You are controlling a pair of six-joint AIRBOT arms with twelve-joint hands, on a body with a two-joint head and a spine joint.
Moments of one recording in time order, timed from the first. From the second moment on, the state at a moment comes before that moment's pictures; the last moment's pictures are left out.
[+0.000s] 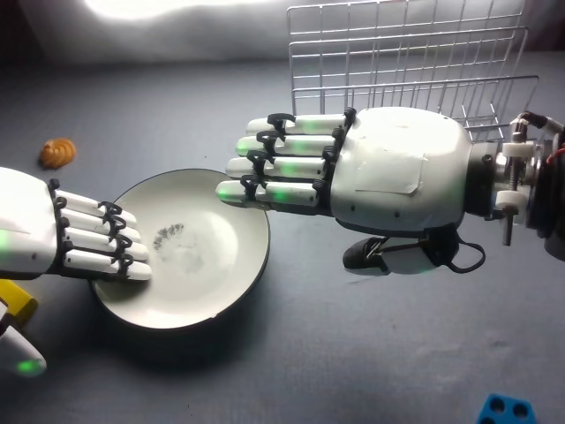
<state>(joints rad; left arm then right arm) 0.62 -0.94 1.49 1.67 -0.91 -0.19 -0.46 -1.17 1.08 -0.52 0.57 -0.84</state>
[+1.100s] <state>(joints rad) 0.59 -1.00 1.38 1.58 -0.85 -0.16 -0.46 -1.25 1.19 -0.52 0.54 -0.86</state>
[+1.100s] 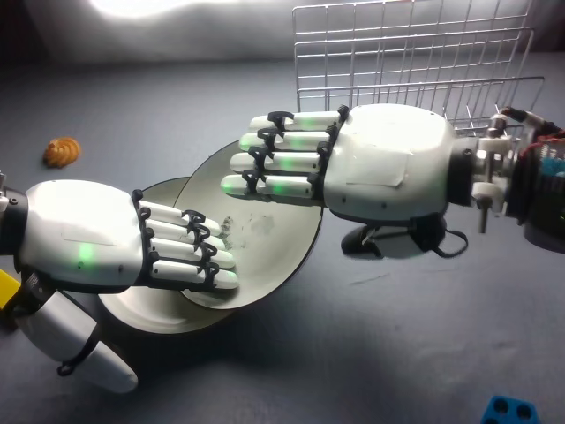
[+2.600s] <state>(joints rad) 0.56 -0.97 1.38 1.55 -0.87 -0.16 -0.46 -1.39 1.31 -0.52 0.59 -0.89</state>
